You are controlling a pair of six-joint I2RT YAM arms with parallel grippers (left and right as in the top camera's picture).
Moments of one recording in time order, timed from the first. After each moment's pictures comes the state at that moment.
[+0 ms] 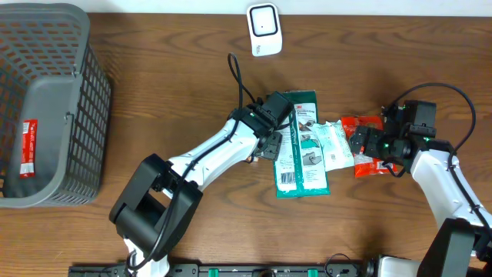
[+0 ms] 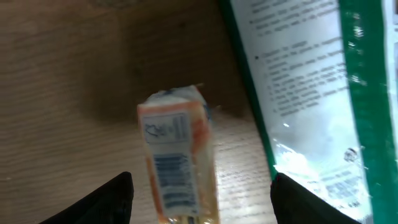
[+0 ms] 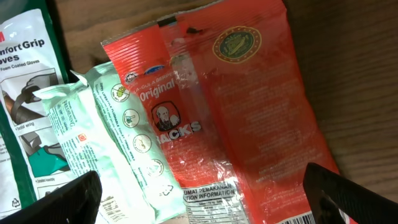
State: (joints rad) left arm -0.70 1.92 1.32 -0.73 -0.08 -0.44; right arm -0.16 1.49 0.82 -0.50 -0.20 0.12
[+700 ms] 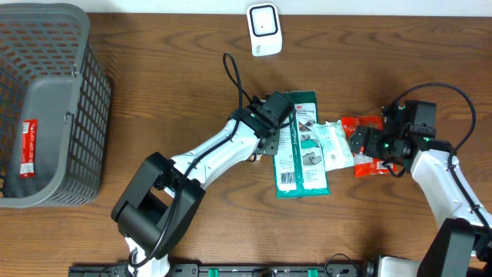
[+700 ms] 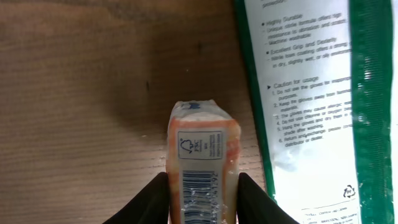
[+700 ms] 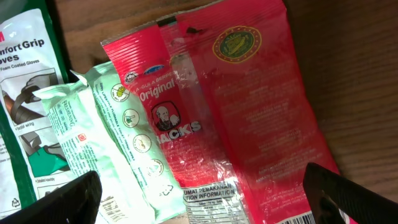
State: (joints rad) left arm -0.70 1.93 1.31 -0.68 -0.11 -0.56; right arm -0.16 1.49 0.82 -0.50 -0.20 0.12
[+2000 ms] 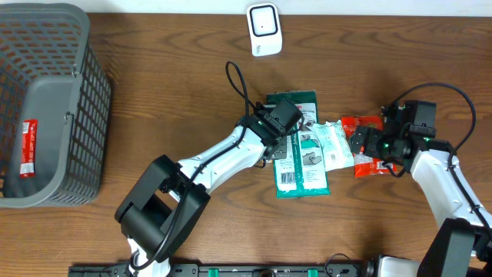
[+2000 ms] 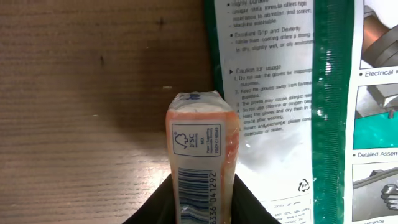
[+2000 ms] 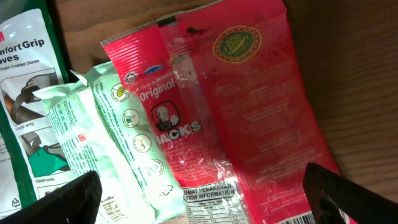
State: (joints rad) left arm -0.75 1.93 1.29 -0.63 -0.09 -0.70; right arm -0.16 1.49 0.82 -0.50 -0.20 0.12
